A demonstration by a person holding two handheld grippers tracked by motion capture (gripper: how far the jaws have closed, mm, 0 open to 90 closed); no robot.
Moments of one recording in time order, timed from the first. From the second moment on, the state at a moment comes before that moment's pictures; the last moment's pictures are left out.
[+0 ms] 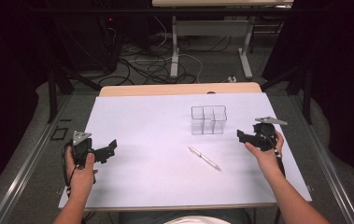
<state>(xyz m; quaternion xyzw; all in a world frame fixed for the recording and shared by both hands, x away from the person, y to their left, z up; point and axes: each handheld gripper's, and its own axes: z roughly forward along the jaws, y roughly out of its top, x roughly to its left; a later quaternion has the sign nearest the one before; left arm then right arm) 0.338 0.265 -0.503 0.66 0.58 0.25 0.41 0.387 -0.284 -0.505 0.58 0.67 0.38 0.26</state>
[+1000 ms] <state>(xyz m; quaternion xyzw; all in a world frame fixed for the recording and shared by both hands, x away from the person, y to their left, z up) 0.344 0.257 -0.518 0.70 0.58 0.20 0.37 0.458 -0.257 -0.460 0.62 0.71 0.29 0.17</state>
